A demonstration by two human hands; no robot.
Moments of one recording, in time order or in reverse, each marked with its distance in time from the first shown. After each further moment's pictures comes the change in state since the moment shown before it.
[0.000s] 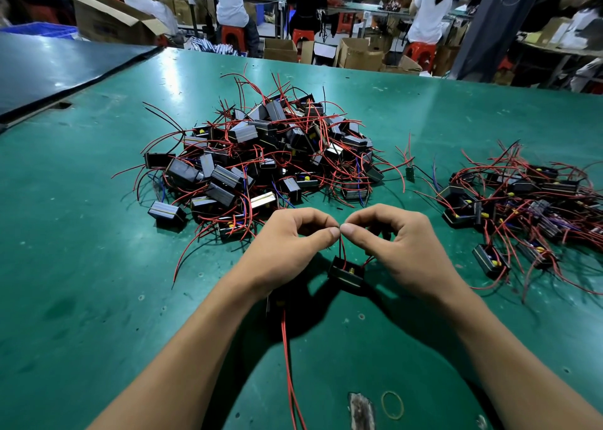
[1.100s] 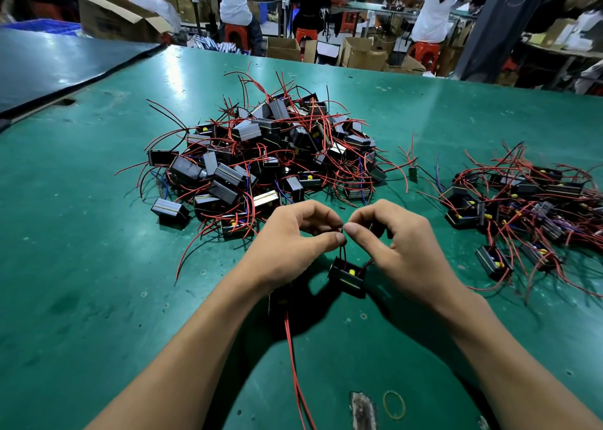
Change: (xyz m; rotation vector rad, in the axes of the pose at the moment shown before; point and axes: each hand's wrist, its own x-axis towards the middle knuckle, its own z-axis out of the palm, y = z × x) left_hand 0.000 0.001 -0.002 0.016 0.029 0.022; right_hand 0.003 0.007 0.004 -0.232 0.021 -0.246
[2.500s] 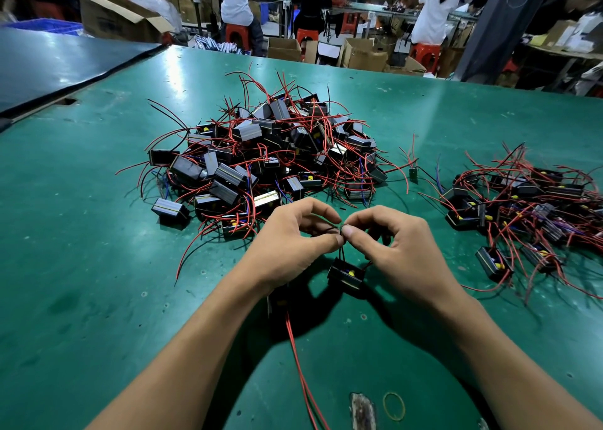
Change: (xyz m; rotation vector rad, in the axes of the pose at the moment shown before) left_hand -0.002 0.003 -0.001 -0.025 -0.013 -0.026; right_hand -0.002 -0.014 0.000 0.128 -0.007 0.194
